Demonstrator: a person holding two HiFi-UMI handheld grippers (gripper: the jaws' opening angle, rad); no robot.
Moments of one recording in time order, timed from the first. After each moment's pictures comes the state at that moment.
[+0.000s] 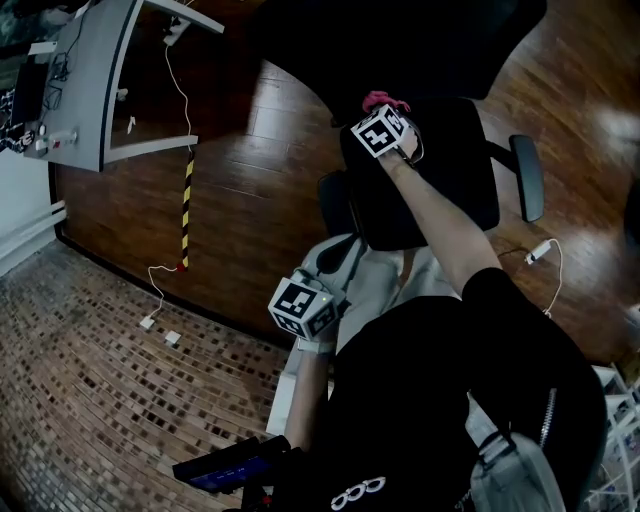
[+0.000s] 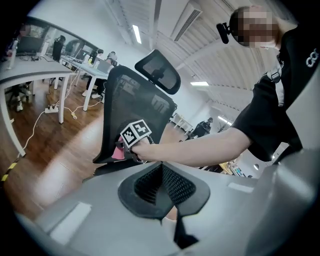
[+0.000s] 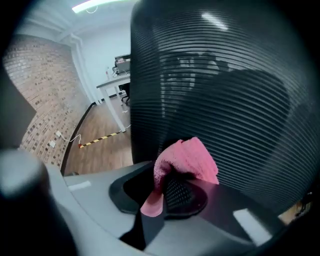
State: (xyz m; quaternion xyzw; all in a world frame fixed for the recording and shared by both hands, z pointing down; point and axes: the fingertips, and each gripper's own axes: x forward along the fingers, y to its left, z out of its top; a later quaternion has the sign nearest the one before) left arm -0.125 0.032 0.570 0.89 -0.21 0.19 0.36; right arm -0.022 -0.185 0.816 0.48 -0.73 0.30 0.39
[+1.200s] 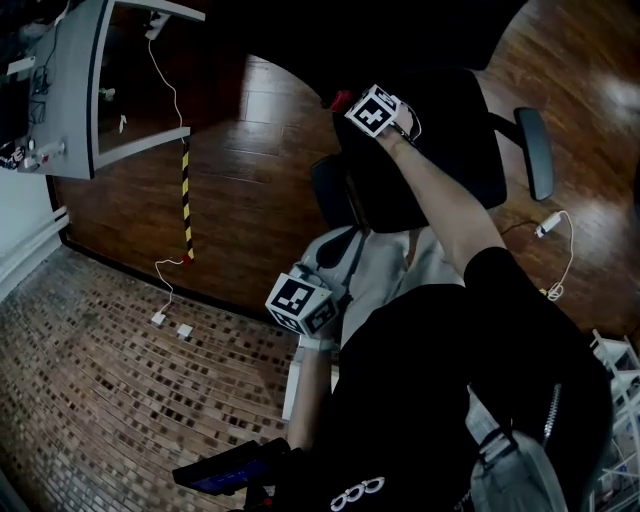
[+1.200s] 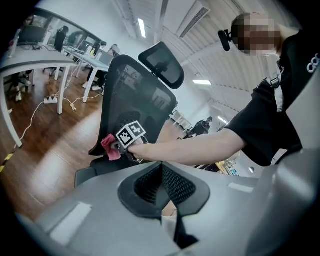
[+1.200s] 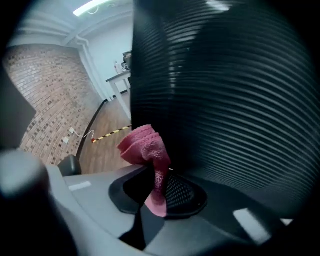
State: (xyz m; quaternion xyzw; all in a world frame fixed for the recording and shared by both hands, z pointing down) left arm -0.122 0.036 0.580 0.87 -0.19 0.20 0.41; right arm -0.038 -0.168 0.869 0.41 -0.75 0.33 0.40
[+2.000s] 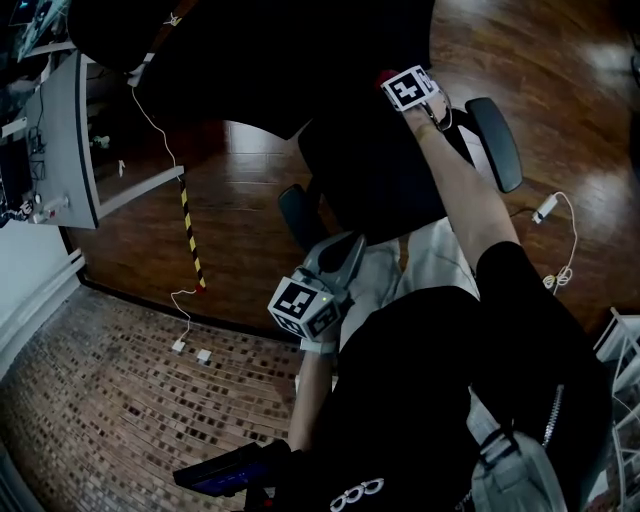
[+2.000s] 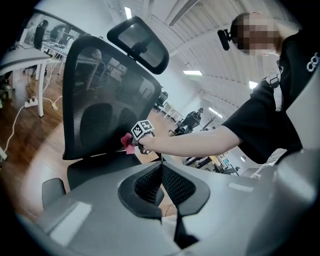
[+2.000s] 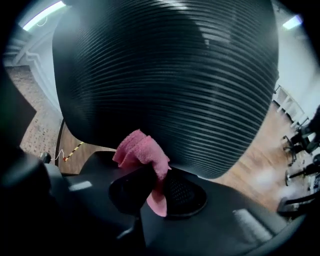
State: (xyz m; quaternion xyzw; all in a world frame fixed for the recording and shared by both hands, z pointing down) left arm -0.024 0.051 0.574 0.88 -0.12 0.24 0.39; right arm 0.218 -0.128 0.870 0.57 -0.60 0.41 0.39
